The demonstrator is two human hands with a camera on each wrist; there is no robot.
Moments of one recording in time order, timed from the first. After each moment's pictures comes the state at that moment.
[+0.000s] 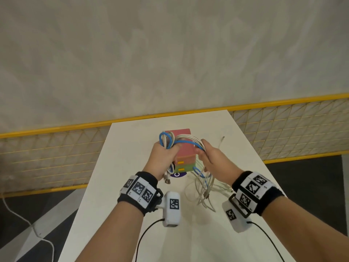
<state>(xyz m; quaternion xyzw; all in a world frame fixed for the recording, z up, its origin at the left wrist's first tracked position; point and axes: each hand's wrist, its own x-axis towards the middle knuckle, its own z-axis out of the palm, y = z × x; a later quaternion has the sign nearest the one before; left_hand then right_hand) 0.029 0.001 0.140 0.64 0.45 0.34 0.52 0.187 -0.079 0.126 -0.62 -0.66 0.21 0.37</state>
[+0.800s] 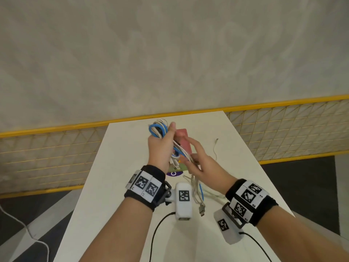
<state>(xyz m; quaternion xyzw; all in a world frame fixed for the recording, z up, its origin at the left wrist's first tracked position) 0.052 -0.015 0.164 0.45 0.45 0.49 0.59 0.166 -0.101 0.122 -0.55 -0.67 0.27 0.42</state>
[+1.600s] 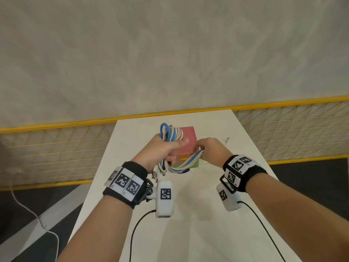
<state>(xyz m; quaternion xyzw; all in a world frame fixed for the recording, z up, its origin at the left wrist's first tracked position) -0.002 -0.011 0.178 0.66 0.36 0.24 0.61 0.189 -0.045 0.120 -0.71 -0.65 0.17 0.23</state>
